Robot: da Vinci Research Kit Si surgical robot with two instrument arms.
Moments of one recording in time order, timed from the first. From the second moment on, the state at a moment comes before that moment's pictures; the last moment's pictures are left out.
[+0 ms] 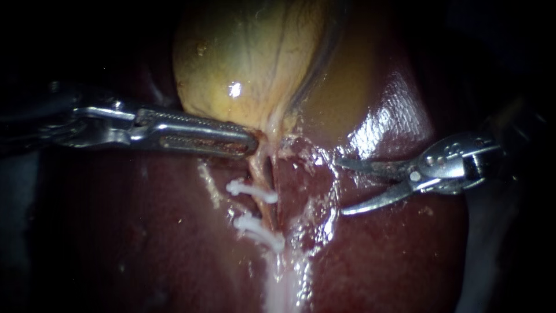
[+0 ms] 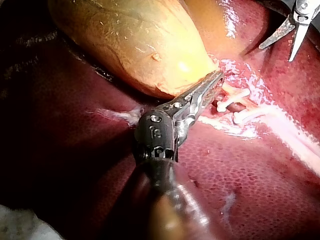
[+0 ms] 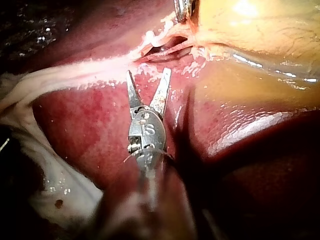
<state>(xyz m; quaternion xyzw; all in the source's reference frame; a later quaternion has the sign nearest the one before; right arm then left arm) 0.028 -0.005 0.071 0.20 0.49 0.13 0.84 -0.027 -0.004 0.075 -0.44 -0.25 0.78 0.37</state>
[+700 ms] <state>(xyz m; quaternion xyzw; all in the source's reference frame) 0.029 -0.006 0.071 0.20 0.49 0.14 0.84 -0.023 -0.004 0.070 -0.44 -0.25 0.78 0.37</state>
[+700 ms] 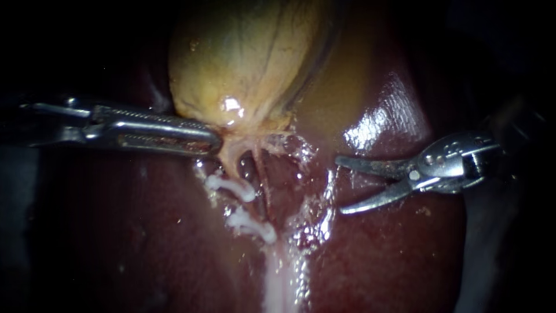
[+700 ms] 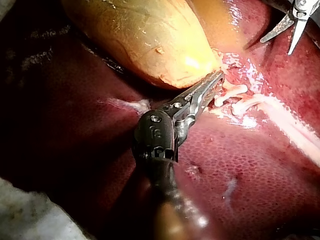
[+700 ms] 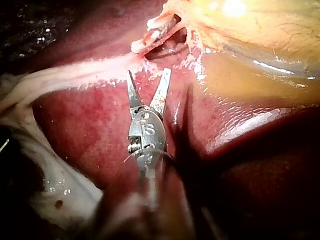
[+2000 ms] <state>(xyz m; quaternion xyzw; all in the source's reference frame) 0.040 -0.012 0.077 0.23 0.49 0.12 0.83 -0.023 -0.004 0.070 -0.44 -0.25 0.78 0.38</state>
